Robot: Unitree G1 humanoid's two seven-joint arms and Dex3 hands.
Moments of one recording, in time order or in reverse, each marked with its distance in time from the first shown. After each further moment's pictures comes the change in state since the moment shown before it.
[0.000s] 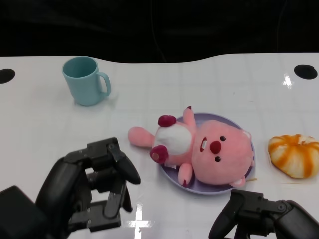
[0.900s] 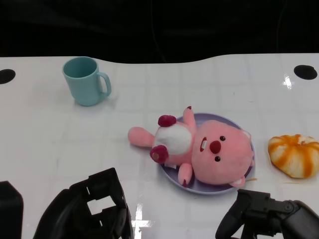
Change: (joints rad) left arm 0.028 0.013 0.074 0.061 -0.311 0.282 -0.034; right arm 0.019 -0.004 -0.039 0.004 0.009 -0.016 0.011
